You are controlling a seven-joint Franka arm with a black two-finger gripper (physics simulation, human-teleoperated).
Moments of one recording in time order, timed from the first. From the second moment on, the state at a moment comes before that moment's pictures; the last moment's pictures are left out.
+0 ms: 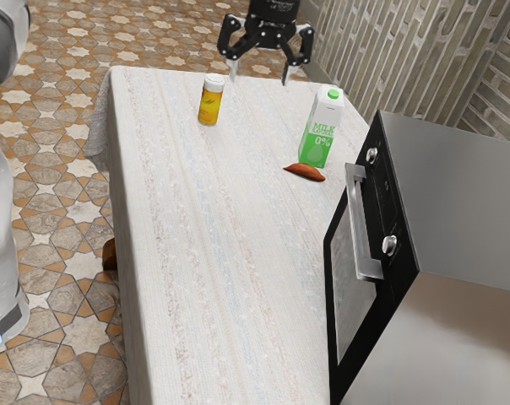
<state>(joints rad) 0.03 -0.16 -0.11 -1.31 -0.04 1.17 -1.64</state>
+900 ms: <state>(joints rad) 0.08 -0.41 -0.49 -1.79 -0.09 1.85 -1.99</state>
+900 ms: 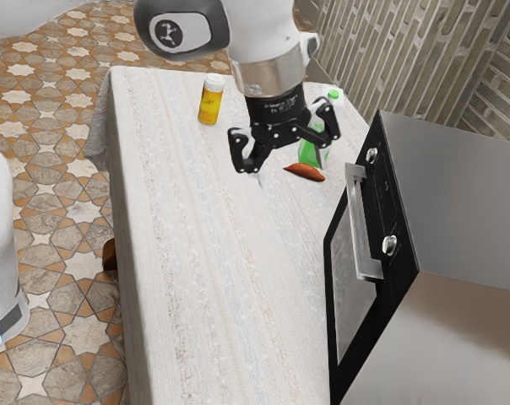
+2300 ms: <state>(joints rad) 0.20 -0.29 -0.55 -1.87 -0.08 2.10 -1.71</state>
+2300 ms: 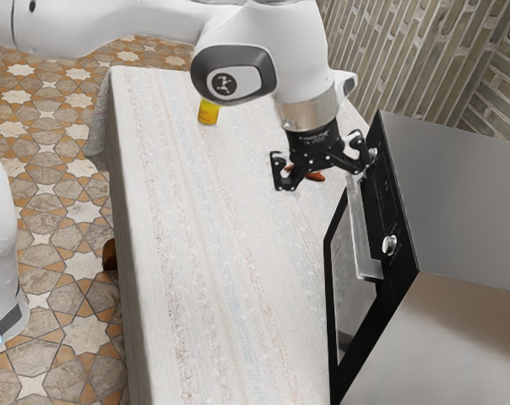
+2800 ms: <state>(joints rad) 0.21 -0.22 -0.55 -1.86 -0.08 2.16 -1.62</state>
